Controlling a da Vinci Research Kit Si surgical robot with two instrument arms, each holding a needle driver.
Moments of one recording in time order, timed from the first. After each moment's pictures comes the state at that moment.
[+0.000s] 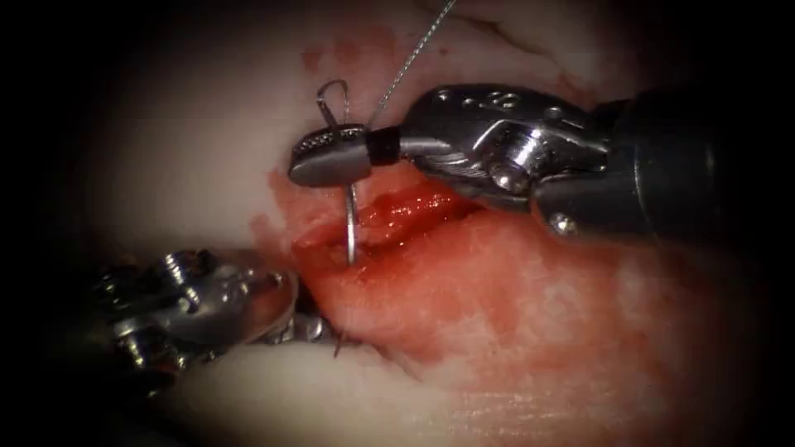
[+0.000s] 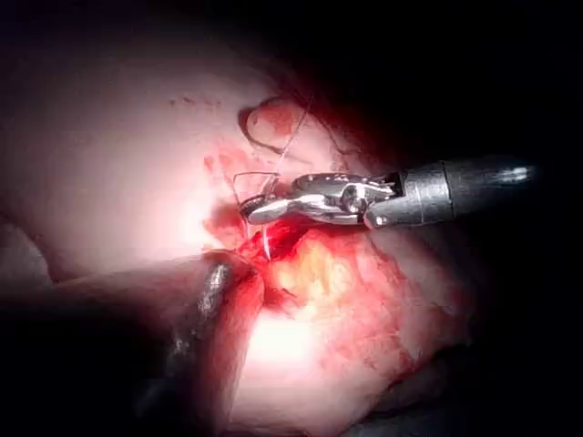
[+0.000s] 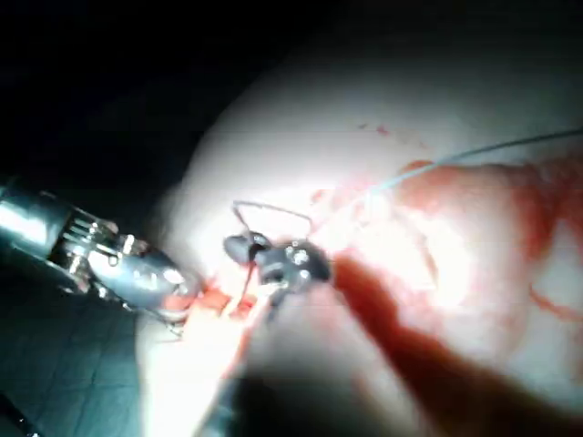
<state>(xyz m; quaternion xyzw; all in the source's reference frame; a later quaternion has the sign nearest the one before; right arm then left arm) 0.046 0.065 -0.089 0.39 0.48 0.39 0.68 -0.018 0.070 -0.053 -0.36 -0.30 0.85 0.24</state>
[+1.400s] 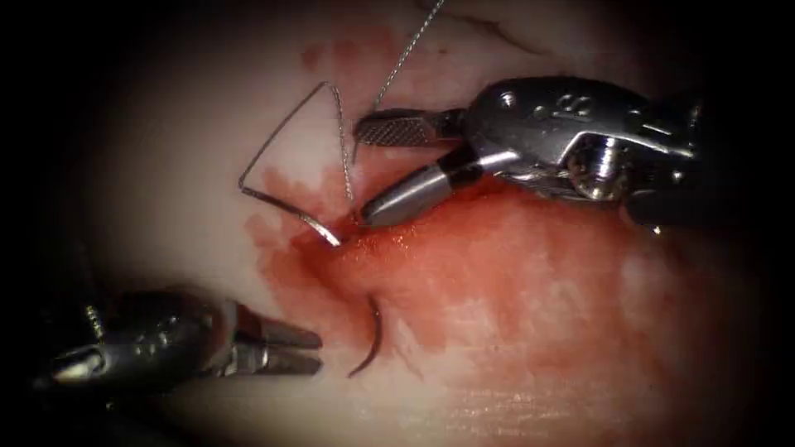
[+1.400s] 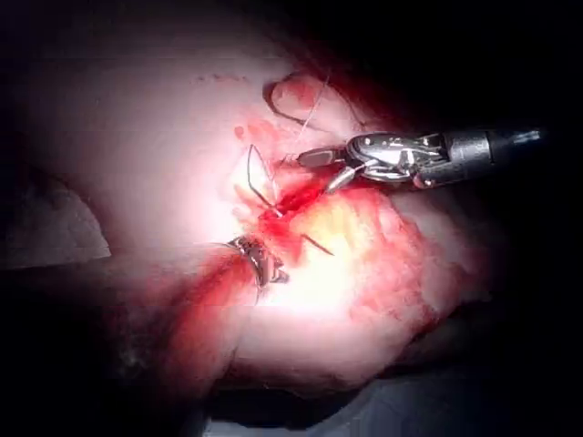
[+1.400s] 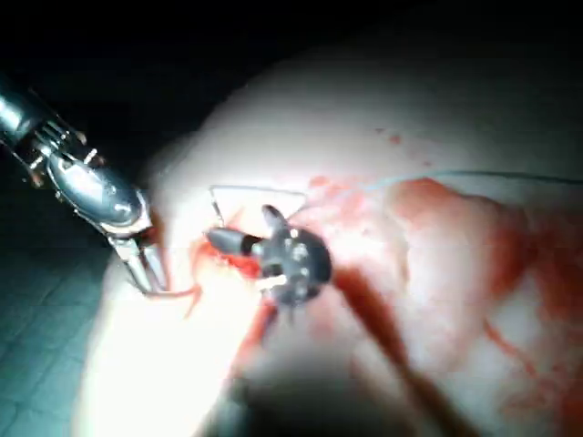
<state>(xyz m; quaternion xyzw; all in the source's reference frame) 0.042 0.068 -0.093 0.20 0.56 0.21 0.77 -0.013 0.065 -0.056 -0.49 -0.16 0.84 0.18</state>
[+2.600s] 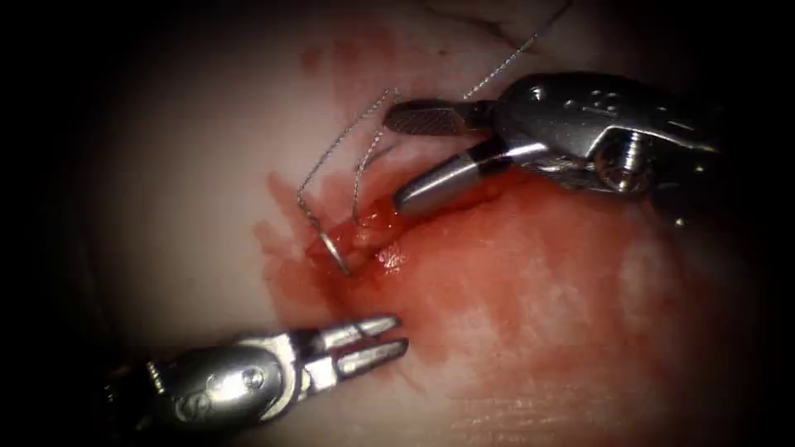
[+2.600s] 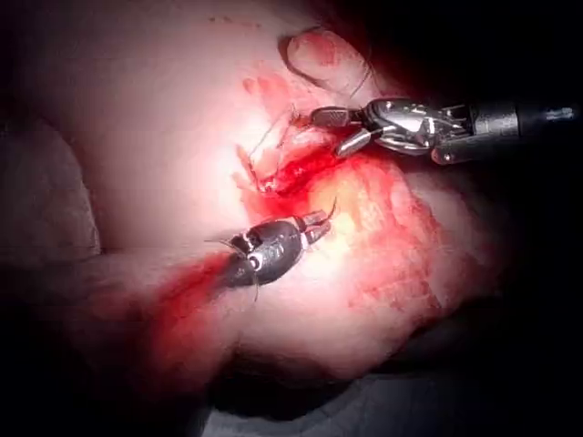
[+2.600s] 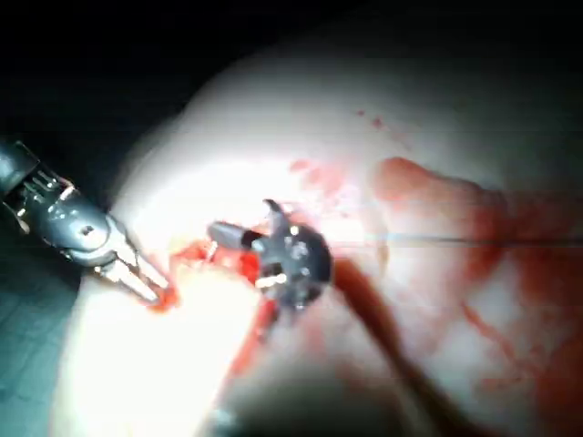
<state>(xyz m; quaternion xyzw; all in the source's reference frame) 0.041 0.068 -0.091 0.19 0.56 0.22 0.78 -0.018 0.064 -0.053 -0.61 0.01 0.71 0.36</state>
